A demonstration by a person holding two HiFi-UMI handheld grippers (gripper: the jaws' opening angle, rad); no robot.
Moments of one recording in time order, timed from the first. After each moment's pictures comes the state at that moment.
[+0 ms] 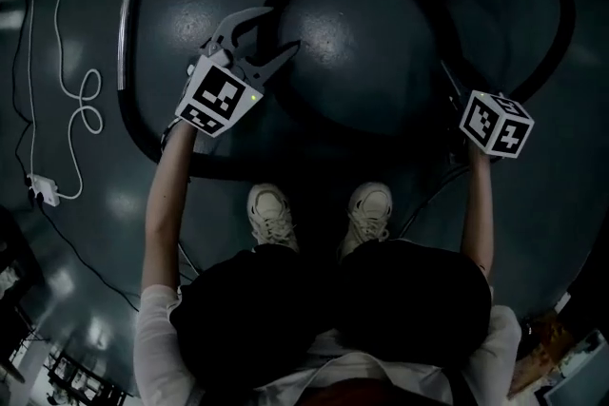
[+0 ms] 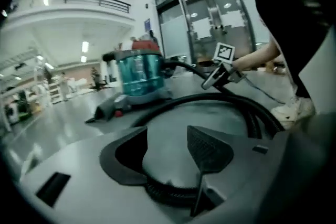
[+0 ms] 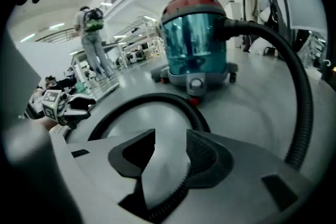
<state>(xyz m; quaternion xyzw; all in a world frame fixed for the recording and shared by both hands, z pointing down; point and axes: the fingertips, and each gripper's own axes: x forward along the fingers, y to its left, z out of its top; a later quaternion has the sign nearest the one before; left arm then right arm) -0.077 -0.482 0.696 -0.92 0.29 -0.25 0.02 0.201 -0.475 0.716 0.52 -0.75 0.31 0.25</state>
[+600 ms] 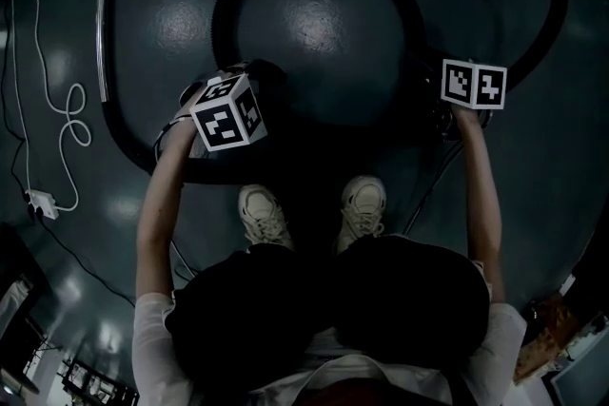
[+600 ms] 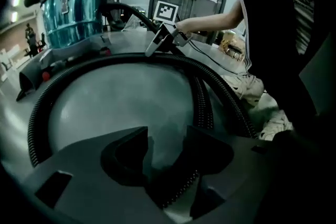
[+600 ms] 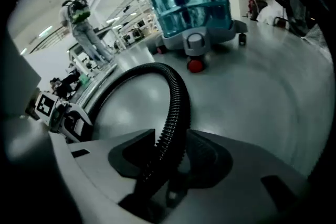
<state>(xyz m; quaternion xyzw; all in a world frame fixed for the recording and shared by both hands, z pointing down) -0.029 -0.365 0.801 -0.88 -0.01 -0.47 -0.08 0.216 -0.471 0.797 0.45 -0.72 0.42 0.33</state>
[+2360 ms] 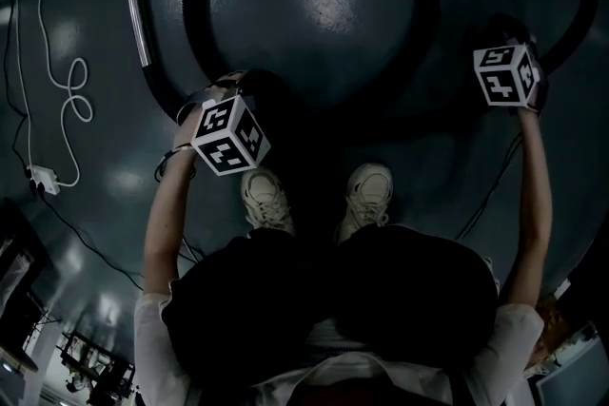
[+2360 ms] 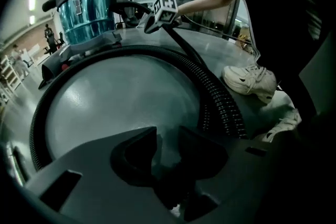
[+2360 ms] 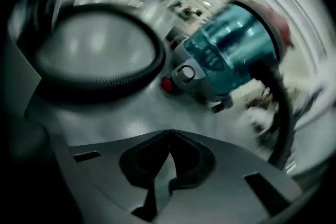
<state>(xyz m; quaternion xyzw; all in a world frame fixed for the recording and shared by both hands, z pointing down) -0.057 -0.333 0.809 -0.86 0.08 -0.49 -0.09 0.296 -0.538 0.755 0.45 -0.66 -0.02 0.60</state>
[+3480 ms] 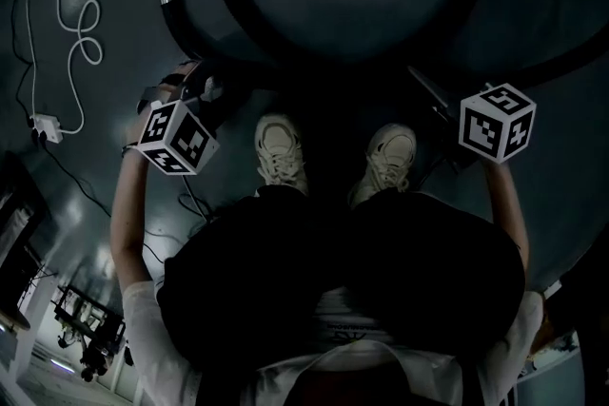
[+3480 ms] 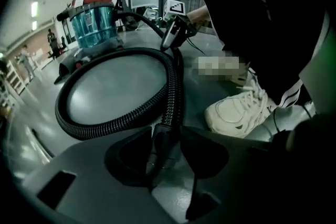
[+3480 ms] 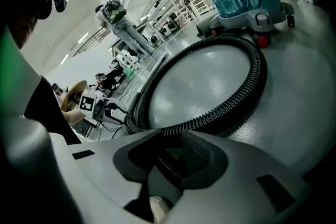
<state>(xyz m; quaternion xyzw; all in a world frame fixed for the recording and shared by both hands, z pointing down) -0.157 -0.260 0.776 -0.86 0.09 -0.50 -0.06 0.085 -0.339 0.756 0.23 -0.81 0.46 0.29</state>
